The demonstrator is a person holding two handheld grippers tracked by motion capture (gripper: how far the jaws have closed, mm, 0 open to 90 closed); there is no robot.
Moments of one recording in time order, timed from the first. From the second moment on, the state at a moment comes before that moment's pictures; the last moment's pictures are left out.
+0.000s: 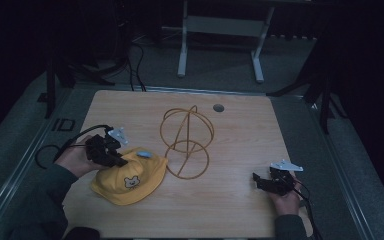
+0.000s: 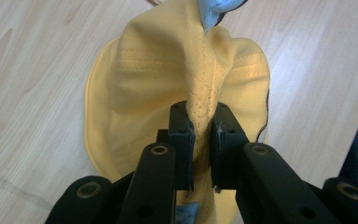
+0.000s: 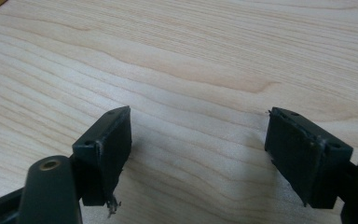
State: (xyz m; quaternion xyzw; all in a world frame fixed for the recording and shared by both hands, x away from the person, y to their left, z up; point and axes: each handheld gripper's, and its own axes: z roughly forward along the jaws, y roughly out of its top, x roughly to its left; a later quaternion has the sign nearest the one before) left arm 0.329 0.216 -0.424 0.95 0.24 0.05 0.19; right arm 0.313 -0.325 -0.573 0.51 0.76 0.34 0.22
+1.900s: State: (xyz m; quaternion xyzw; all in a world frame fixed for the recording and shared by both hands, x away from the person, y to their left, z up) left arm 0.351 0.249 -0.394 0.88 0.39 0.15 0.24; right arm 0.313 -0.325 -0.573 0.51 0.76 0.34 0.22
